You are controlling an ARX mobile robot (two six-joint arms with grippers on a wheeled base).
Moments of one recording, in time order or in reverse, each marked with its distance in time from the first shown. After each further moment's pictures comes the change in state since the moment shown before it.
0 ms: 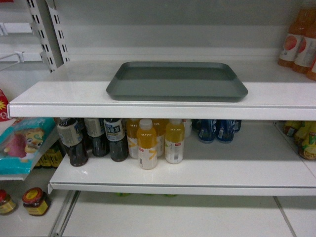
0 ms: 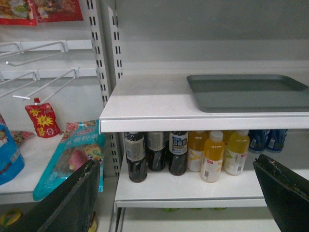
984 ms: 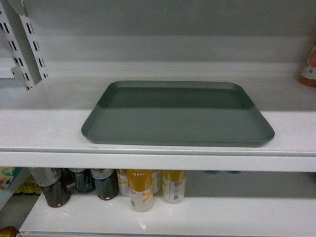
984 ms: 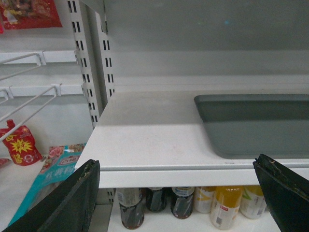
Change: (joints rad) left arm 0.000 0.000 0.000 0.002 0.000 0.000; right arm 0.000 0.000 0.000 0.004 0.000 0.000
